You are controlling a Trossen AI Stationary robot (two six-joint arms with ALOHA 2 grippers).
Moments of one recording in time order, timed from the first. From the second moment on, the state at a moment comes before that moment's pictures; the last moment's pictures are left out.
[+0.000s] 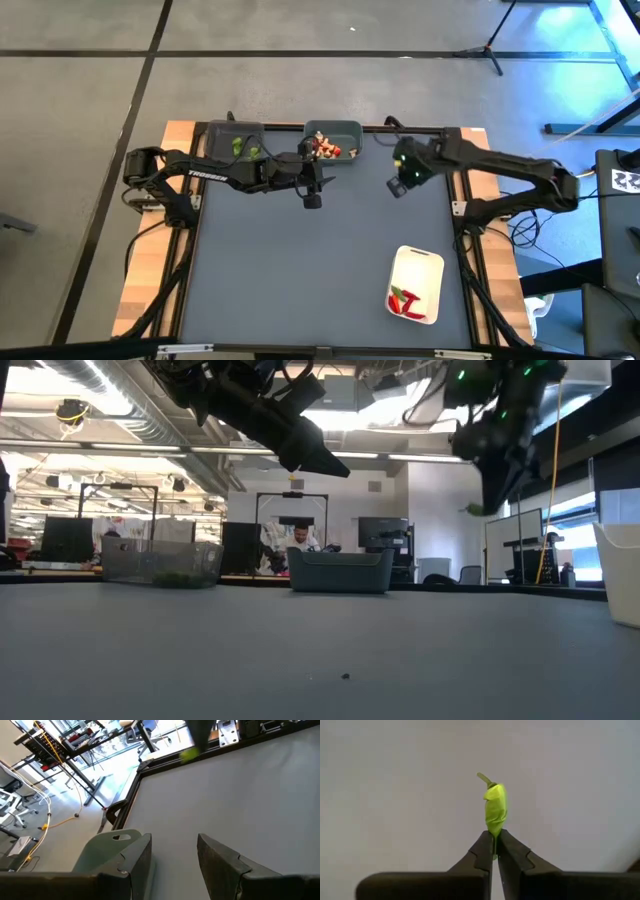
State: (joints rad) left arm 0.16 1.60 0.96 0.27 -0.25 0.39; right arm -0.40 1.24 1.01 -1.03 0.04 0.54
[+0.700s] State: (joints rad) left arm 0.13 1.60 0.96 0.26 -0.25 0.38; right arm 0.46 1.21 1.01 -0.92 -0.02 1.14
